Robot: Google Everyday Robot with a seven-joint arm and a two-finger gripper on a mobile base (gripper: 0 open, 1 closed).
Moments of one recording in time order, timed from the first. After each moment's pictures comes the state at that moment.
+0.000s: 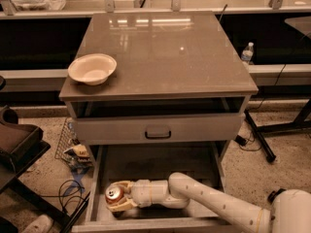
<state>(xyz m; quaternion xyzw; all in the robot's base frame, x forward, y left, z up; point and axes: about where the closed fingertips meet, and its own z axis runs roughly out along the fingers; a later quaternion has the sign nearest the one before) 0.456 0.162 0.440 -0.51 0.52 0.51 0.47</state>
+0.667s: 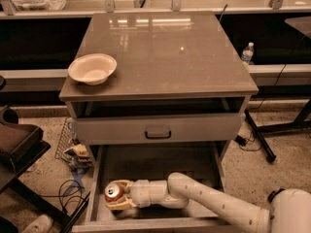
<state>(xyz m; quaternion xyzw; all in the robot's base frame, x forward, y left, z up) 0.454 0.165 0.441 -0.51 0.51 0.51 0.47</state>
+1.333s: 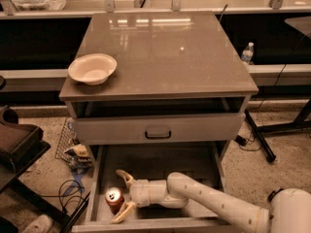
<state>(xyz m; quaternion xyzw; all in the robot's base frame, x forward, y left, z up) 0.452 0.168 0.442 -0.51 0.51 0.51 0.47</state>
